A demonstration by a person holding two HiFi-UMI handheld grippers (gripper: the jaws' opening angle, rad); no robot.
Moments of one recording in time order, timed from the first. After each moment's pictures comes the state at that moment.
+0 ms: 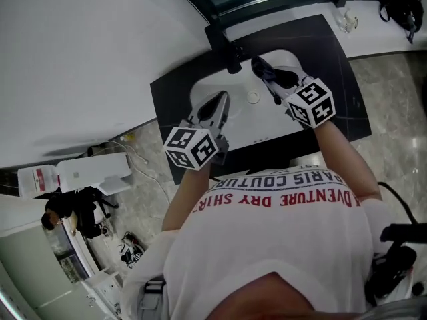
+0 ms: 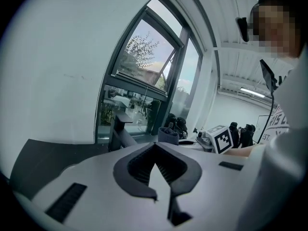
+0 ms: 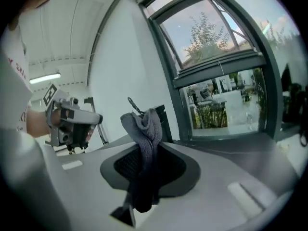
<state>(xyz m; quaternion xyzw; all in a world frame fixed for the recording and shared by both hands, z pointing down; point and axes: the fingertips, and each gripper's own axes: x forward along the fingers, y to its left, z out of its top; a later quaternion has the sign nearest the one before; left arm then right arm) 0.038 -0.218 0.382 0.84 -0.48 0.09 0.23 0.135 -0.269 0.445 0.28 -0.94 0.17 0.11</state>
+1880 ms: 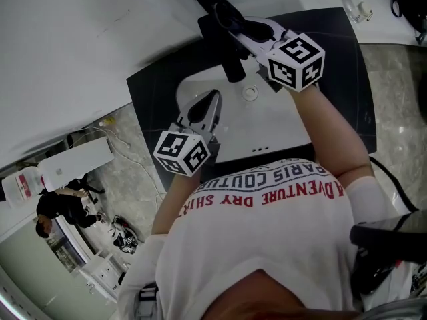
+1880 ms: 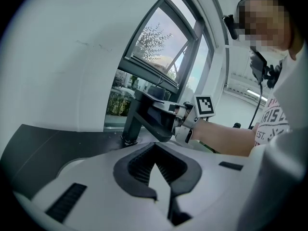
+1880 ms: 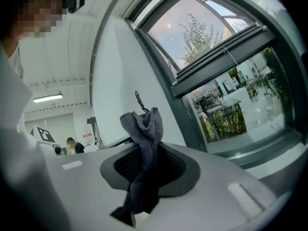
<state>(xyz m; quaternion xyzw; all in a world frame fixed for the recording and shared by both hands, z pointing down) -0.015 -0.285 0.471 0.82 -0.48 0.11 0.28 0.033 -0.425 0.431 0.25 -0.95 0.19 -0.01</state>
